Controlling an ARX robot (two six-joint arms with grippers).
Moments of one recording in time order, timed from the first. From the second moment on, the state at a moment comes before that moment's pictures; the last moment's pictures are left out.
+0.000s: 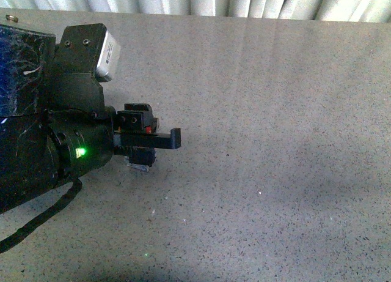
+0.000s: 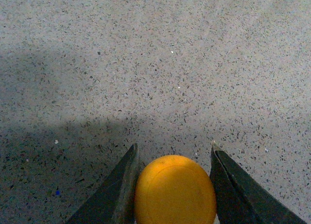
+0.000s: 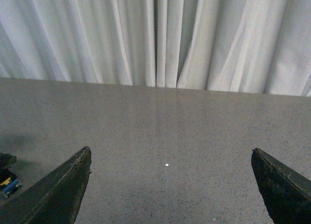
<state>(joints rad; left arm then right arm) -0.48 1.92 0.54 0.83 -0.02 -0.29 0.00 0.00 0.02 0.00 0.00 0.00</state>
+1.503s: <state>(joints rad) 0.00 0.86 0.09 0.77 0.00 -0.01 0.12 1.00 0.62 -0.13 -0.28 0.01</state>
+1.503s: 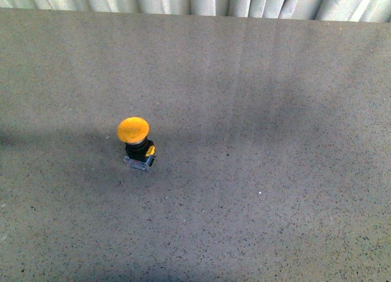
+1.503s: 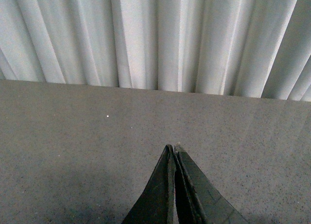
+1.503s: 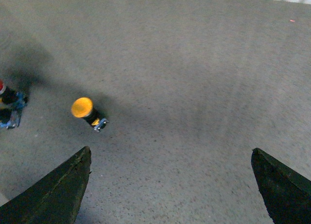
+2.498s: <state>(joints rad) 0.00 0.30 0.01 0.30 0.00 -0.01 0.52 1.84 1.12 -0.12 -0.22 -0.07</state>
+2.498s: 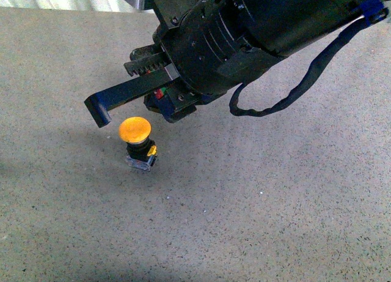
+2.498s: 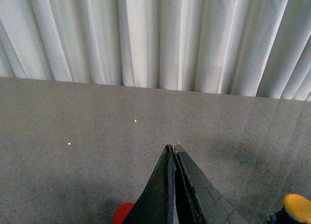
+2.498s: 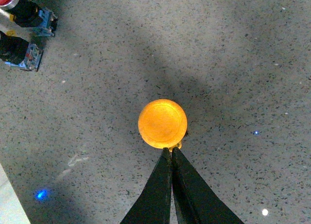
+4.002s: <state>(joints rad) 0.00 0.02 0.01 0.00 0.00 -0.01 0.54 2.02 1.24 -0.14 -0.26 -0.03</state>
